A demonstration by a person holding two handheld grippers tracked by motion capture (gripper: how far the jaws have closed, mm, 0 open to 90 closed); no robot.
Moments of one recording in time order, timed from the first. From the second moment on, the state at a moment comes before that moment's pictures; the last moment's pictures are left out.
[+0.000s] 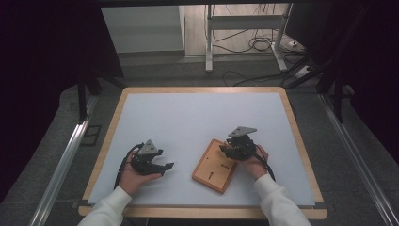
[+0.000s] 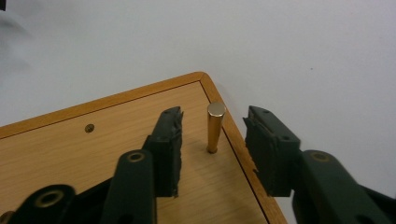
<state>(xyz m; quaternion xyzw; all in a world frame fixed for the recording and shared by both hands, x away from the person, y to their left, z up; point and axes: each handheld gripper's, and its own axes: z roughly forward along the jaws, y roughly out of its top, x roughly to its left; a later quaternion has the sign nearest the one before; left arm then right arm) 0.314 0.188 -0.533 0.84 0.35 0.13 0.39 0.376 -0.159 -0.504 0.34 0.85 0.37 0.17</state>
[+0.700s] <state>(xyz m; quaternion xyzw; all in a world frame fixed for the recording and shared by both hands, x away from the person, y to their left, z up) 0.315 0.188 -0.534 0.84 0.35 0.12 0.39 0.380 -0.164 -0.506 0.36 0.83 0.42 0.13</state>
